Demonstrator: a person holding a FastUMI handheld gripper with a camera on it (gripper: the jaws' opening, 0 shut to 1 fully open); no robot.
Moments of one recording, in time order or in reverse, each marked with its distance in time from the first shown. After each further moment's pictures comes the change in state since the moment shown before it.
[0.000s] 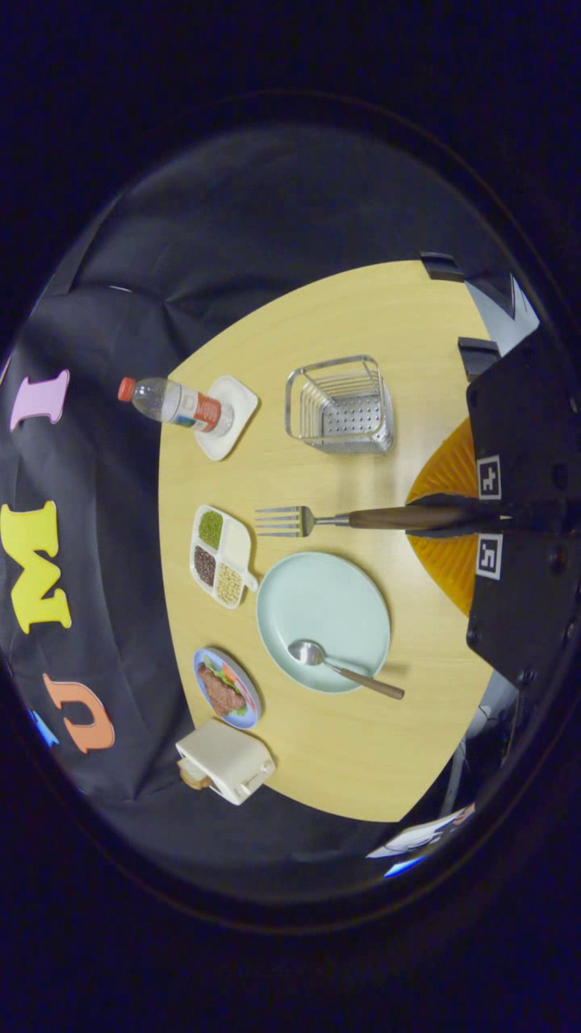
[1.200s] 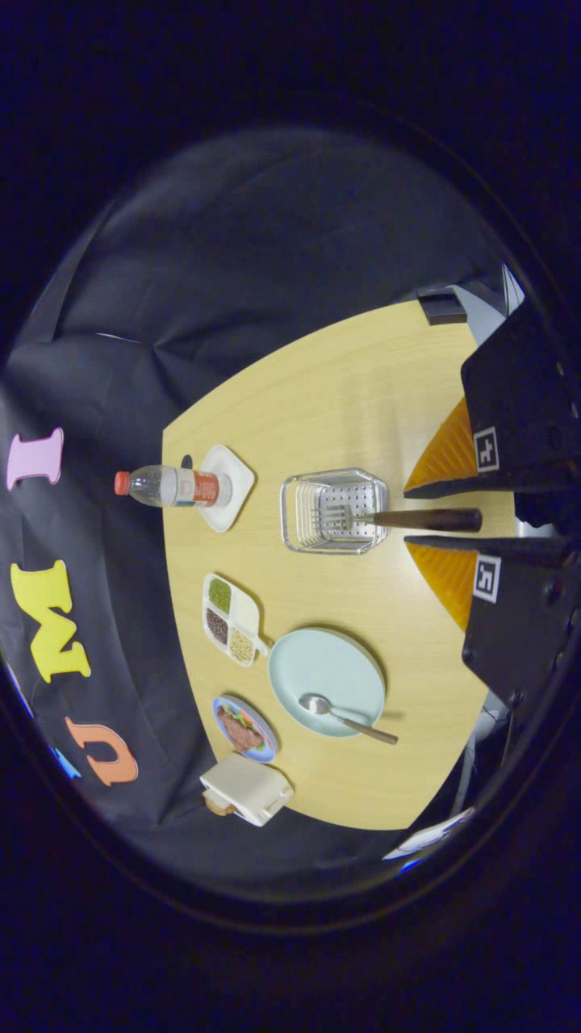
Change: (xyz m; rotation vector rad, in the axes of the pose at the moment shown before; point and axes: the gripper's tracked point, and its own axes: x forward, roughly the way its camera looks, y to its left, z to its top) arm -0.011 -0.078 -0.002 0.074 -0.047 -0.044
